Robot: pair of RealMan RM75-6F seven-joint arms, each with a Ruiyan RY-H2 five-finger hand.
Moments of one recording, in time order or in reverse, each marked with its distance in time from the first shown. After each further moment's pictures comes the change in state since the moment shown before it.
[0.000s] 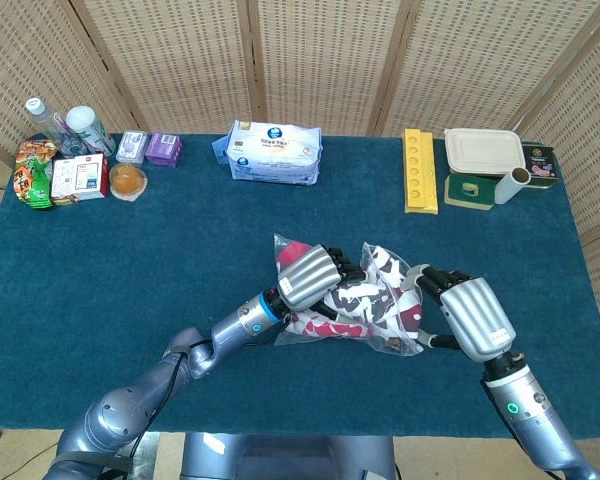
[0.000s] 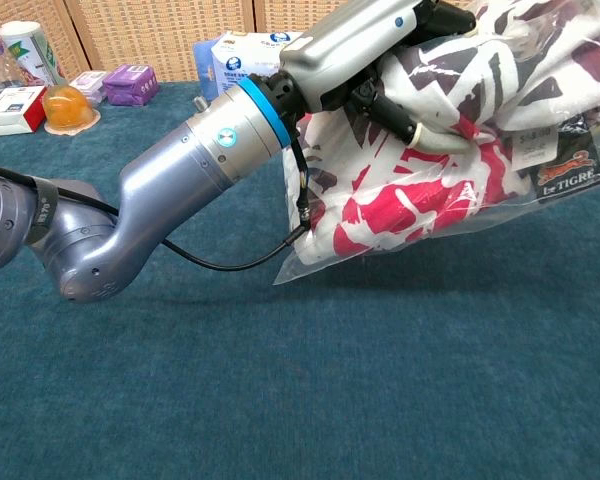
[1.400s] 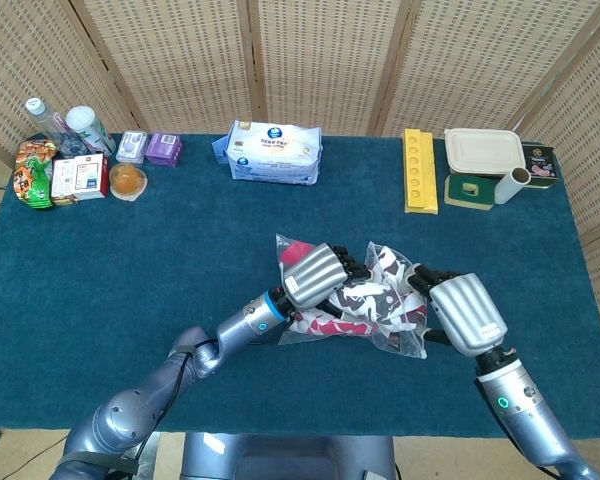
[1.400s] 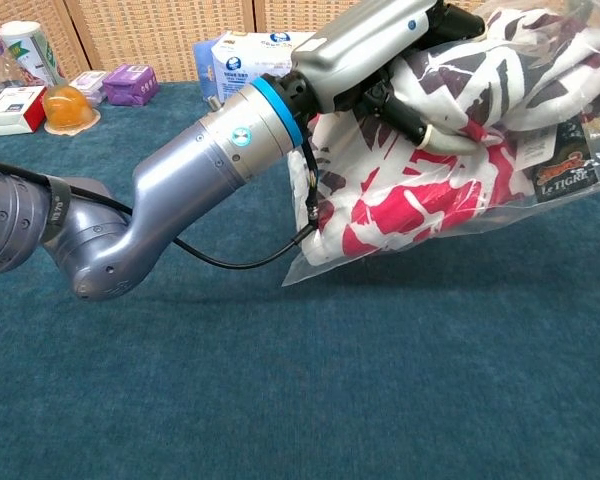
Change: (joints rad) left arm -0.029 -0.024 0.009 0.038 -0.034 -0.021 0.004; right arm 0.048 0.022 0.004 -0.068 0.103 -0.050 -0.130
